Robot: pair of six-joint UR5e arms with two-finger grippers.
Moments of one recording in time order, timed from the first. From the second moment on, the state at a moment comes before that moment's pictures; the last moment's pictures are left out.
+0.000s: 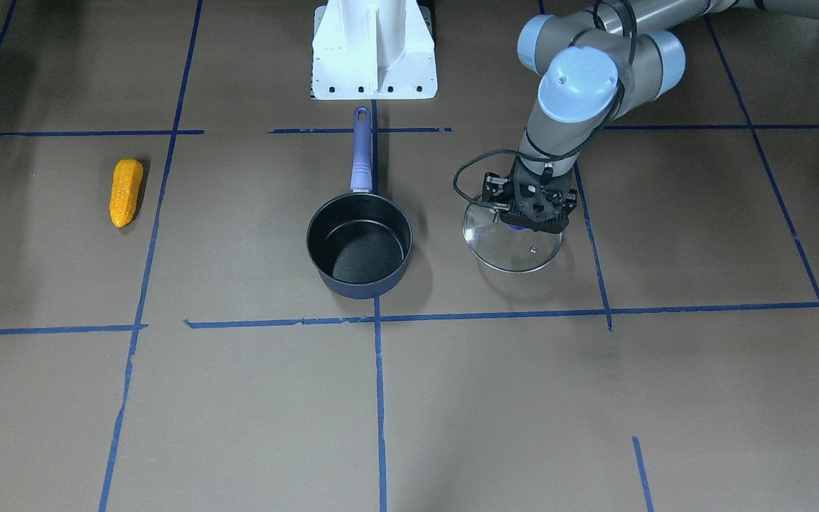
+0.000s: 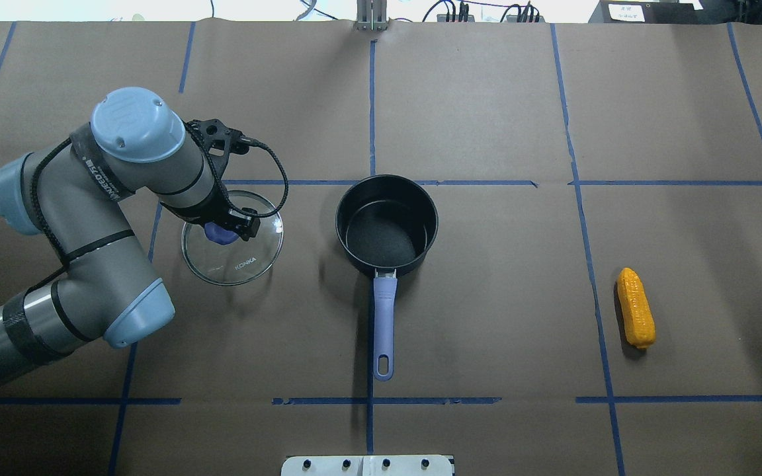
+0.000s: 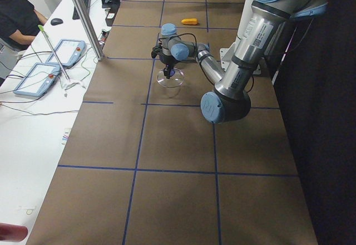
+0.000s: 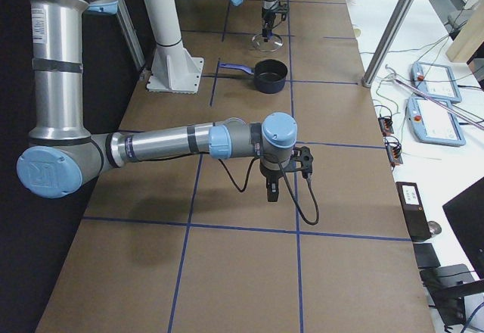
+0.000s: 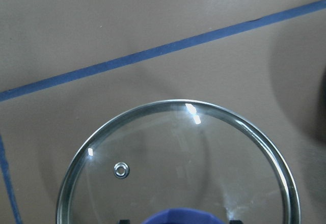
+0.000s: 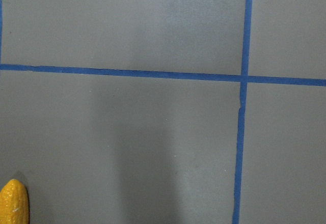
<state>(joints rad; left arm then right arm) -0.68 -2.06 -1.73 -1.64 -2.00 -0.81 1.48 -1.62 1.82 -1.65 2.42 0.11</state>
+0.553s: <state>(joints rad) -0.67 -2.03 -1.70 -1.68 -2.01 -0.83 1.37 -1.56 1.88 -1.65 2.42 0.28</state>
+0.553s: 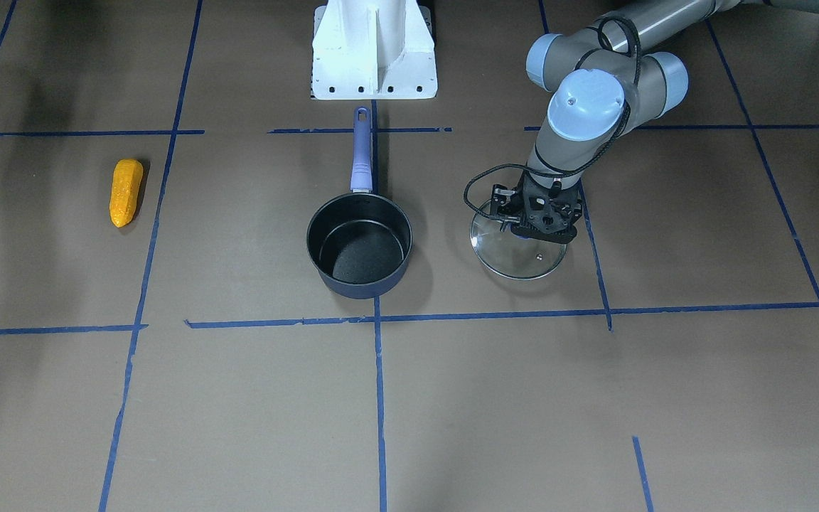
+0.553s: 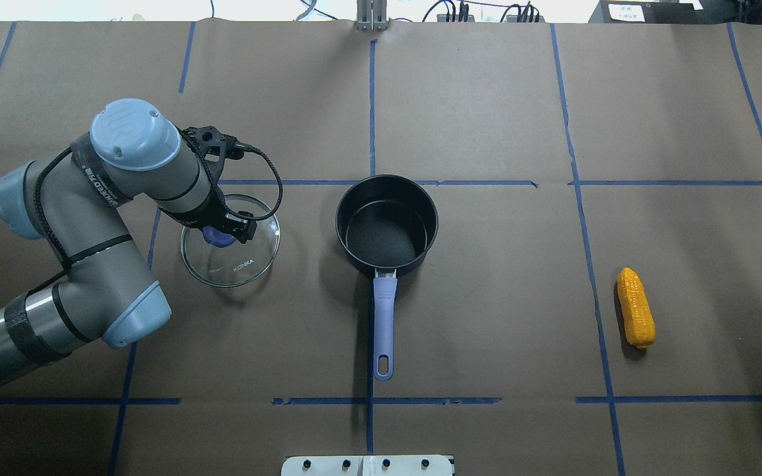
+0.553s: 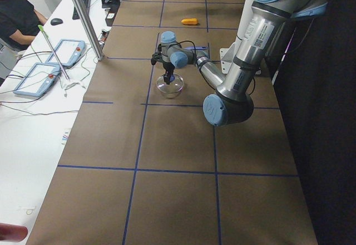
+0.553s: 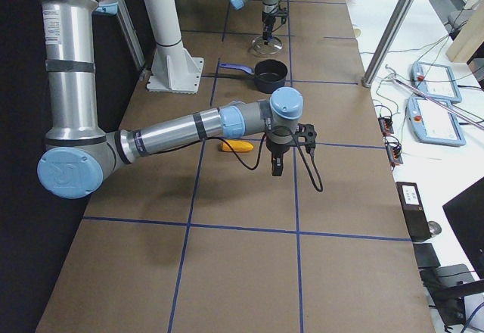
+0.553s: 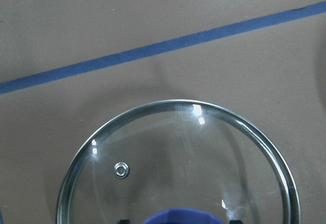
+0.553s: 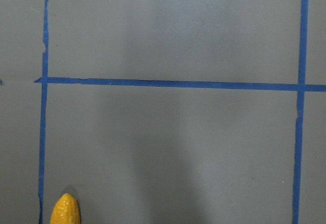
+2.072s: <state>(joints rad) -0.66 -2.00 -1.75 -1.59 -2.00 -0.83 1.25 -1.49 1.92 -1.65 2.37 0.43</state>
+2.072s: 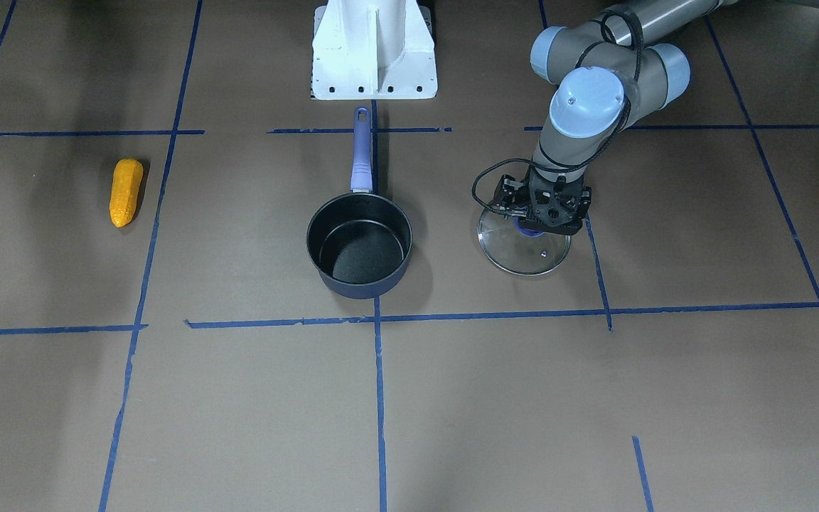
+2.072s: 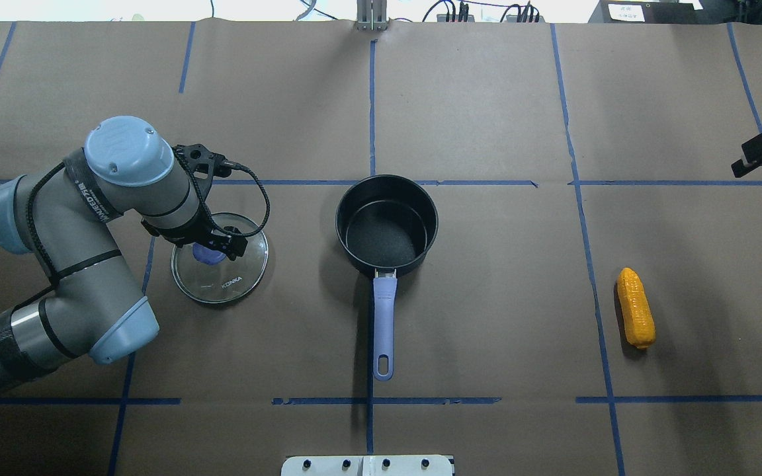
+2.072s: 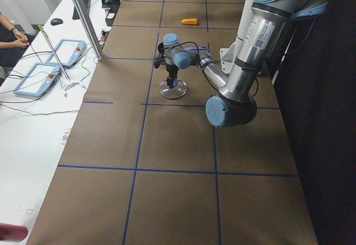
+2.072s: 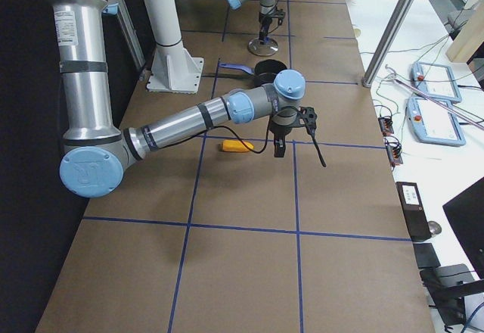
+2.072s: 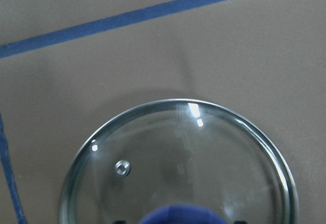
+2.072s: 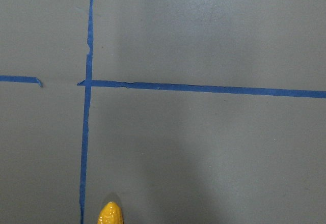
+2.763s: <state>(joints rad) -0.67 -2.01 -1.94 -1.35 -2.01 -0.82 0.99 -1.54 1.94 -1.38 2.17 0.81</state>
